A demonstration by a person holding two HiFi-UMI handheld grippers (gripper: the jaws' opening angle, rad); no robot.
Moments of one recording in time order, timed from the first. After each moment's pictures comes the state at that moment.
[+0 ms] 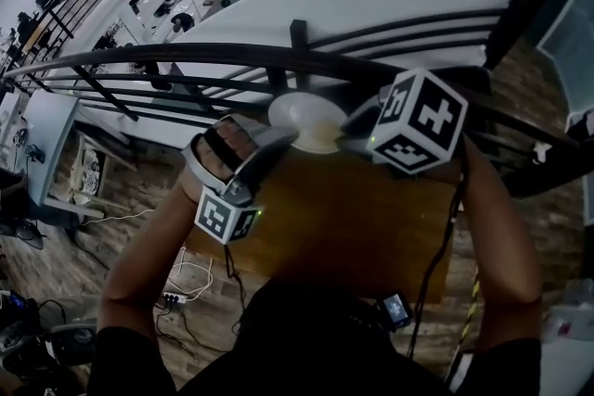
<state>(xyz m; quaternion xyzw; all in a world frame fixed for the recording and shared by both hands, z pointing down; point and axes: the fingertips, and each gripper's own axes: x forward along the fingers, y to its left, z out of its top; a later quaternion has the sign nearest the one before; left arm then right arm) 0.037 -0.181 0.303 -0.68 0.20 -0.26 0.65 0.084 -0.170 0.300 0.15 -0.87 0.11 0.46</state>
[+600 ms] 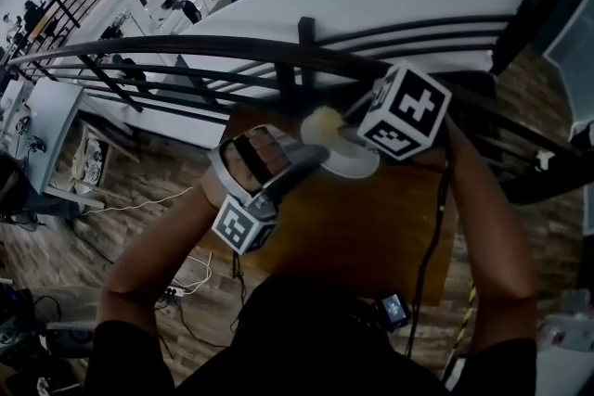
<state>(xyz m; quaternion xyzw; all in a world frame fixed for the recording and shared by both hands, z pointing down) 0.068 -0.137 0.314 -0.70 0.14 -0.23 0.66 0.077 -0.199 0.324 0.17 -0.85 0.10 0.49</state>
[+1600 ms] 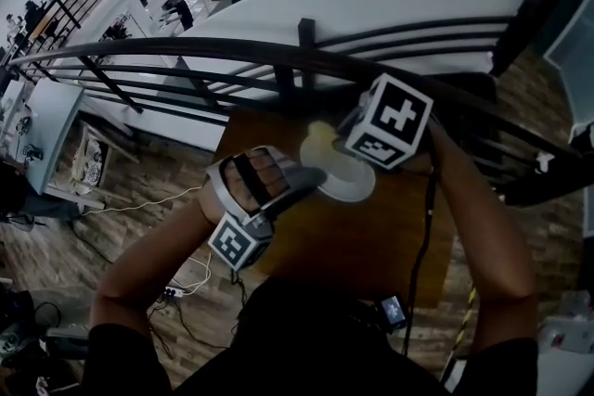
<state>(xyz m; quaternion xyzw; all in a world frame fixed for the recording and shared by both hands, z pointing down) 0.067 -0.115 0.344 -0.69 0.11 -0.26 0.67 0.075 -0.190 0.351 0.13 -0.84 0.11 0.52</state>
